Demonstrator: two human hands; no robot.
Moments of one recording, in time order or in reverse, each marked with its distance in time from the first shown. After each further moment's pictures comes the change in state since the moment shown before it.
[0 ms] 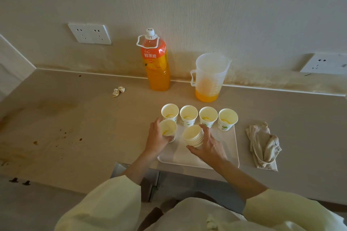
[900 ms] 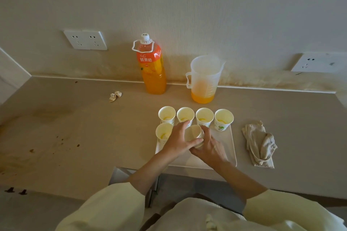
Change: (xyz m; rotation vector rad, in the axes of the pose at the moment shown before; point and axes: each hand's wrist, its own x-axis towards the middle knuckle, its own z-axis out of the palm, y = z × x) left_hand -0.027 0.067 0.024 -0.057 -0.283 0.237; right_hand -0.006 -0.002 -0.008 -0.010 0.041 0.041
